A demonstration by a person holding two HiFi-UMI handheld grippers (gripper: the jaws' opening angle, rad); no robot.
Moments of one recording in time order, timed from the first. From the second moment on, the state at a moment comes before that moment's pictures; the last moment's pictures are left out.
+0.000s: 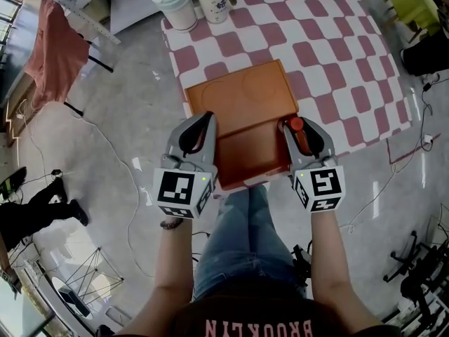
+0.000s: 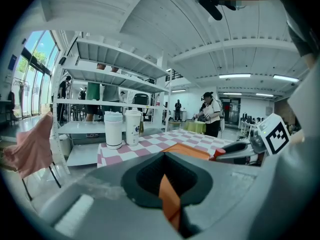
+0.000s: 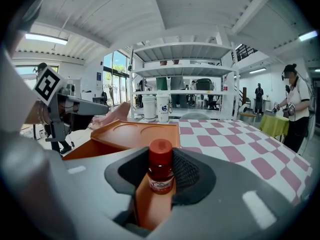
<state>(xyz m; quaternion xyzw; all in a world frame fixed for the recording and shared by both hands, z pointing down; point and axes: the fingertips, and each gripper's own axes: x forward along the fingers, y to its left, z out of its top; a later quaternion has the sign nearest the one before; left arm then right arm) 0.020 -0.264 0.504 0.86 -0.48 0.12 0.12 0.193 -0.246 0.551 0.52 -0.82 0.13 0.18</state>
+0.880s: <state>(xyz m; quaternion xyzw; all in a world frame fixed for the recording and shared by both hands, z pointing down) 0.013 -0.263 0.457 0.86 -0.50 0.10 0.09 0.195 -0.243 0.500 0.51 -0.83 0.13 0.16</state>
